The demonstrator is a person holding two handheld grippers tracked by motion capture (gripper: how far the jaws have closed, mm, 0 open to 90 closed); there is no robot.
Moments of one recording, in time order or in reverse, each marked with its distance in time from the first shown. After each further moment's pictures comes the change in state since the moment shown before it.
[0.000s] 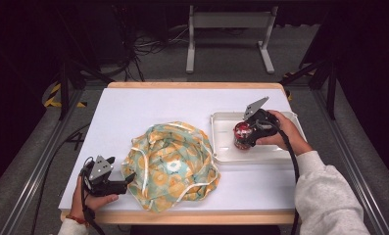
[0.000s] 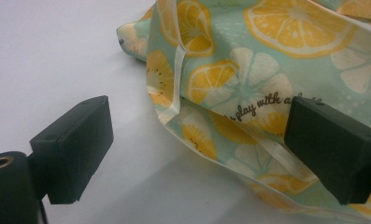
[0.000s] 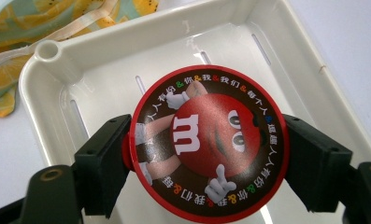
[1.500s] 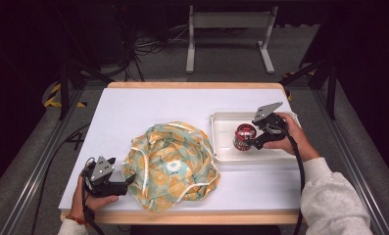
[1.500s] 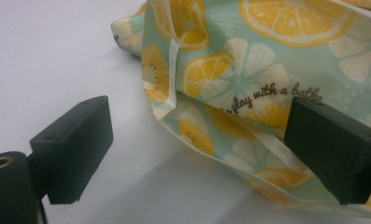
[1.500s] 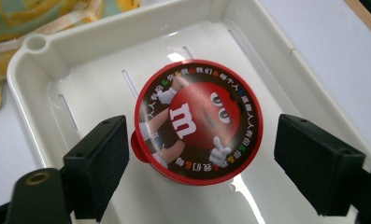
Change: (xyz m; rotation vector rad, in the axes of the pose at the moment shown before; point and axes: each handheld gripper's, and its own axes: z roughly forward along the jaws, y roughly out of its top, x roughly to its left) left arm -0.001 -0.001 0.001 0.020 -0.003 0.017; right arm 0.004 -0.027 -0.012 -0.088 -0.076 0.048
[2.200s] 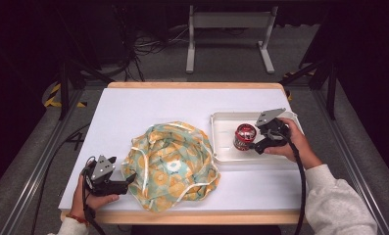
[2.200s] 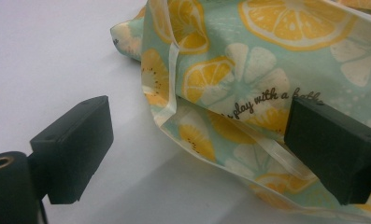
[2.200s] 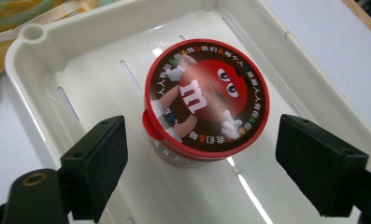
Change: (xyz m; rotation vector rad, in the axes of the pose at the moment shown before) left arm 0.002 0.003 0.003 -0.004 -0.007 0.008; right arm 0.014 -0.010 -0.005 0.002 -0.063 0.043
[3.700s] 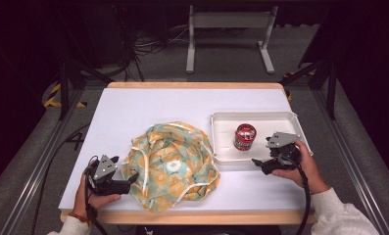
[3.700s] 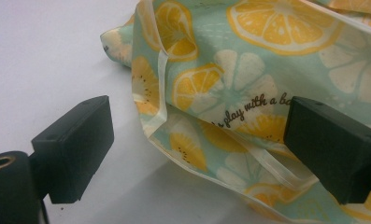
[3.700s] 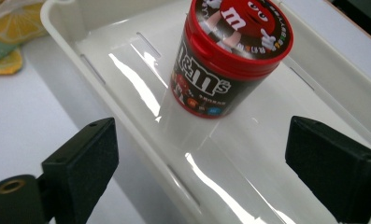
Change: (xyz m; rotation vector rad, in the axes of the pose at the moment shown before) left arm -0.004 0.002 0.003 -0.005 -0.011 0.011; right arm 0.047 -0.052 -0.019 -0.097 -0.126 0.060
